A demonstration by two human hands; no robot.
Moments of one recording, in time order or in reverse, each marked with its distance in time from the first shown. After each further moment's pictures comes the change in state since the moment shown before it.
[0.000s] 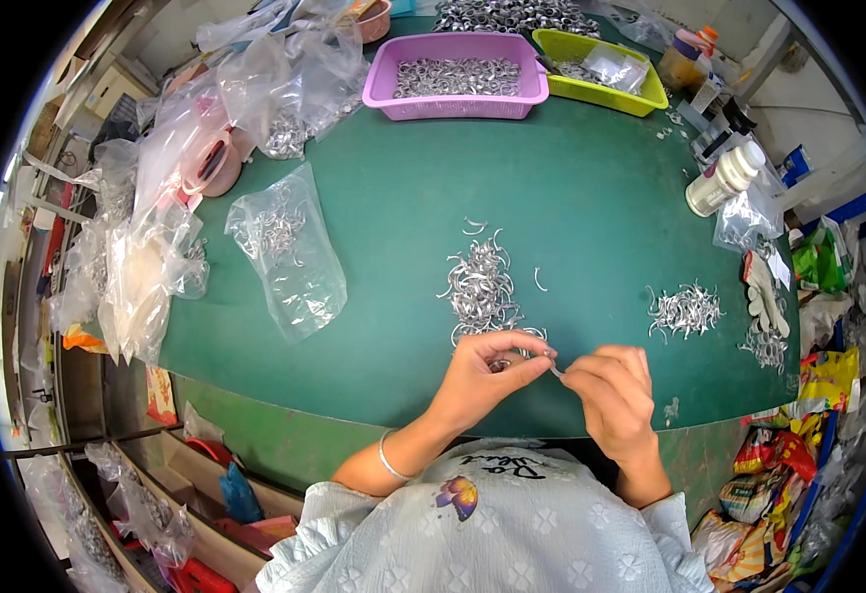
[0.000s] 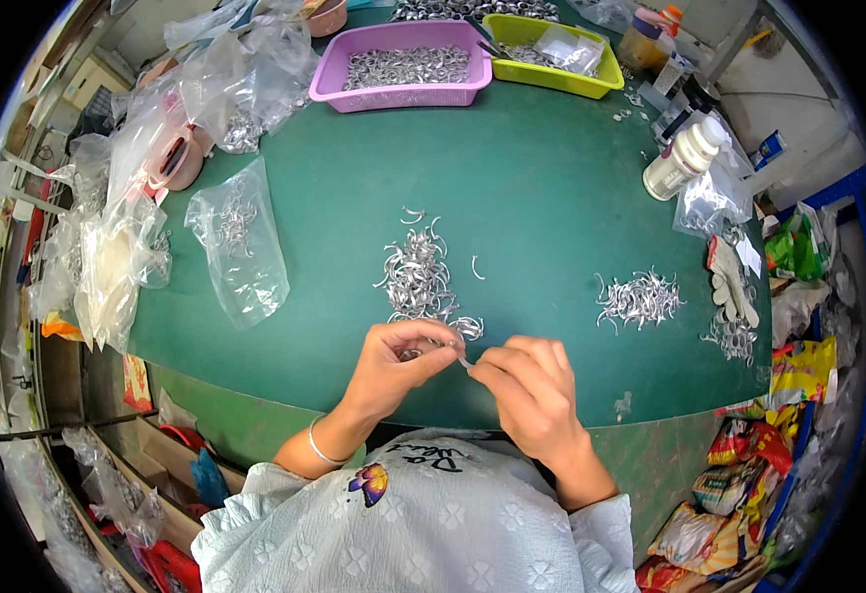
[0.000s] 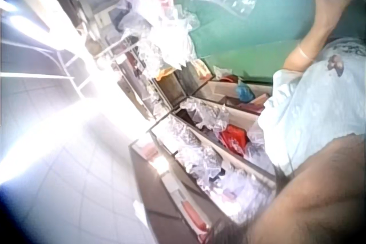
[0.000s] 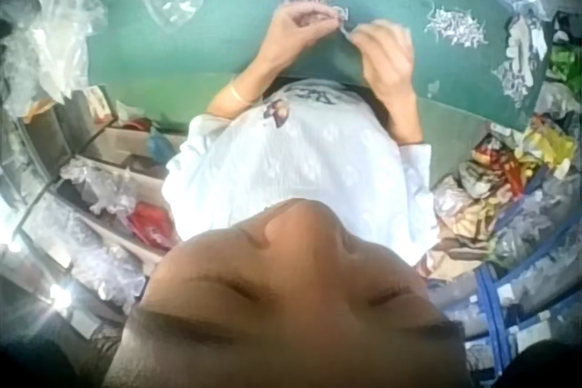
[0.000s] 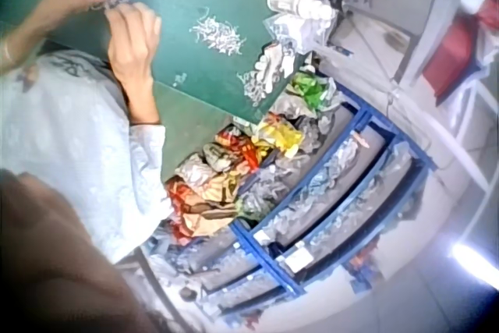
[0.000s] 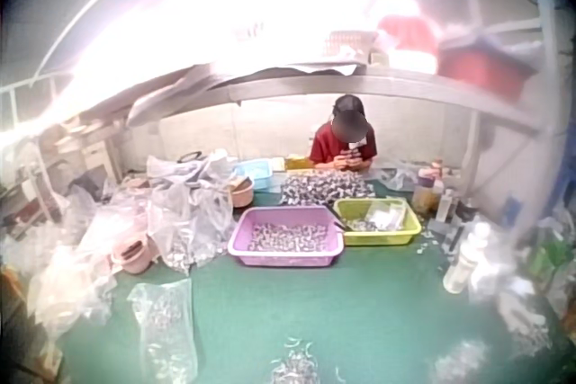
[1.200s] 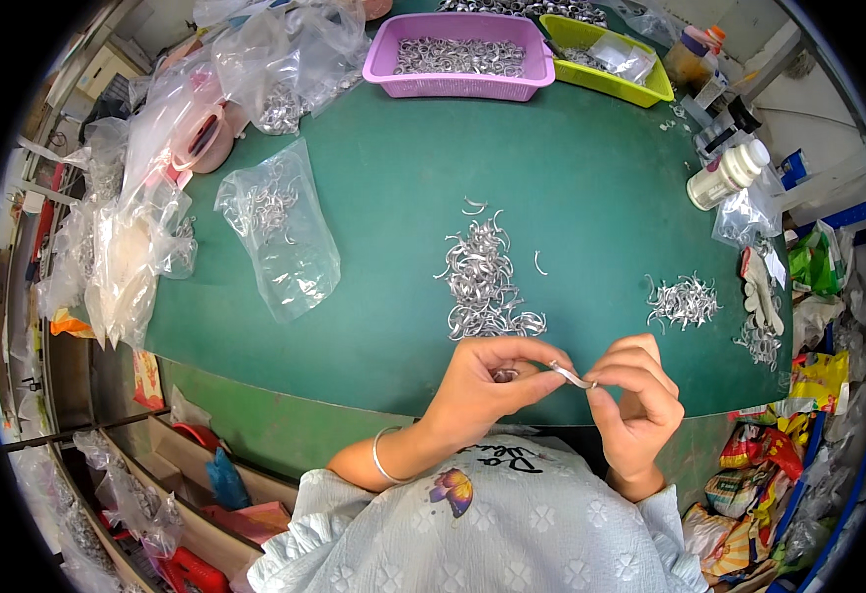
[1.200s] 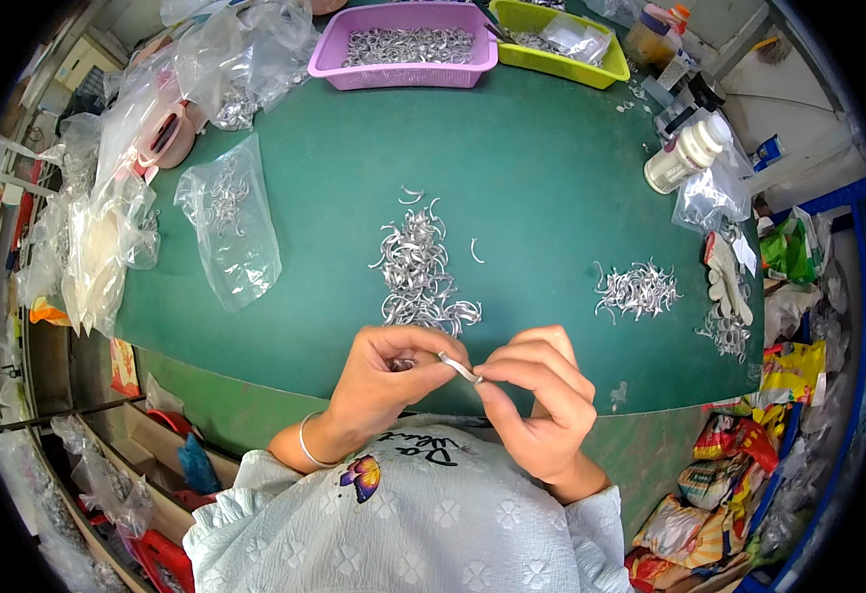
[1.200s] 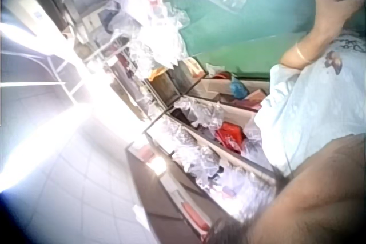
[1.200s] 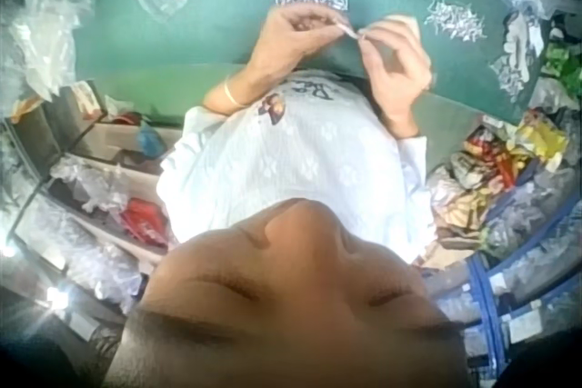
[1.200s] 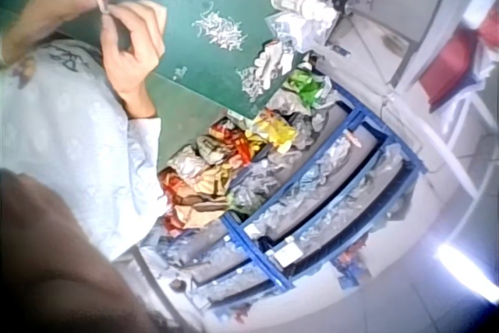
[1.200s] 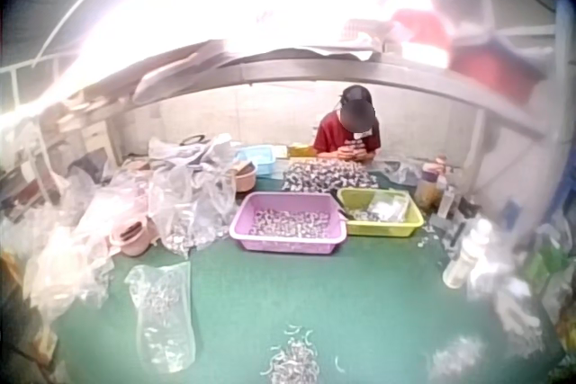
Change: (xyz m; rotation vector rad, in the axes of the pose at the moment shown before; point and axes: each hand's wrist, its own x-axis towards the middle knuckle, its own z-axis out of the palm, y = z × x) left_hand -0.021 0.019 0.011 -0.146 -0.040 -0.056; right_hand 0.006 -0.023 -0.007 0.427 0.147 0.264
